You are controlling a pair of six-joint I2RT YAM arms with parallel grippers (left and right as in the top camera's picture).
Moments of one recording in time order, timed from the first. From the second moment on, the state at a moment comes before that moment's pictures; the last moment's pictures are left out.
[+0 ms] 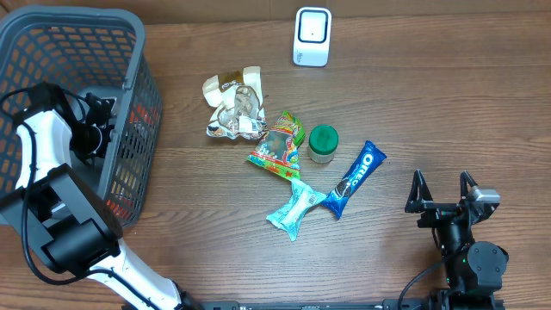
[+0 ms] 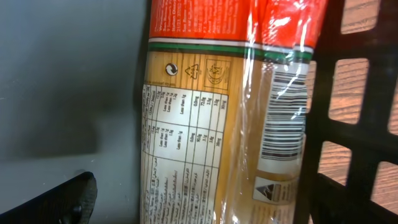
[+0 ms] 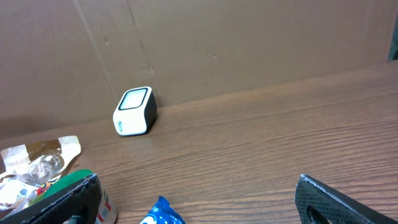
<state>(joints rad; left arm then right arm) 0.54 2.02 1.56 -1.00 0.30 0.55 -0.05 0.06 0.02 -0.01 -0.09 0.23</state>
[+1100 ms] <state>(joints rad) 0.54 2.02 1.47 -0.91 0.24 0.55 -0.05 0.06 0.02 -0.01 -0.09 0.23</state>
